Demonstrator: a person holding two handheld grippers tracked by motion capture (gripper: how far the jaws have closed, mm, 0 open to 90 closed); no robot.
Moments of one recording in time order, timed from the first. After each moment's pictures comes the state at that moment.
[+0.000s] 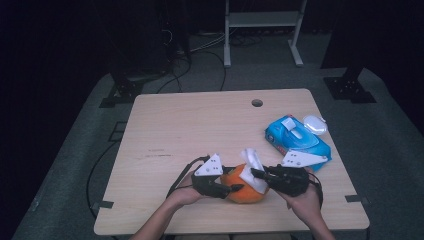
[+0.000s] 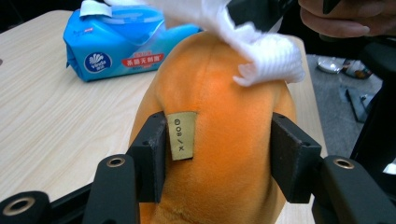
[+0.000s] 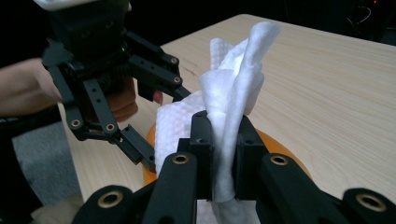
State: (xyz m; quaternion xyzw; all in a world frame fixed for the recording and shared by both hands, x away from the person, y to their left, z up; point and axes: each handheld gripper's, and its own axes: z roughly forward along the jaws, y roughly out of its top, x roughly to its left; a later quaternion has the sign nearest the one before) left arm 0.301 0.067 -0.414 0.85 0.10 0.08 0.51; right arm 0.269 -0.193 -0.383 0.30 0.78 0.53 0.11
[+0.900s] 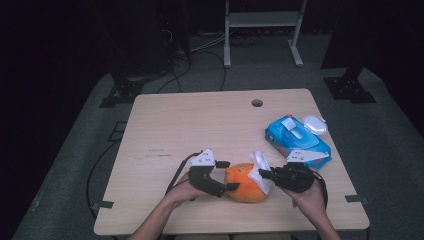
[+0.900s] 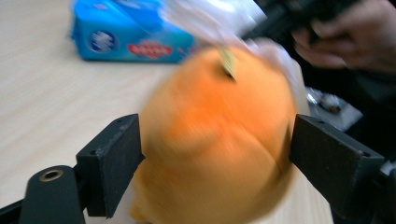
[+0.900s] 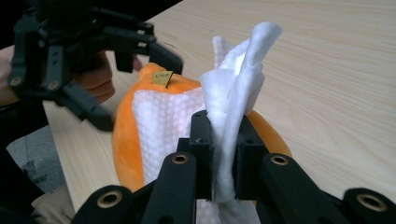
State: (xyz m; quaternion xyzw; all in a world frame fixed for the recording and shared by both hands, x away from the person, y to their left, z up) left arm 0.320 0.078 -0.435 0.83 0.15 0.00 0.54; right arm 0.289 -0.219 -0.408 0.36 0.78 0.50 0.07
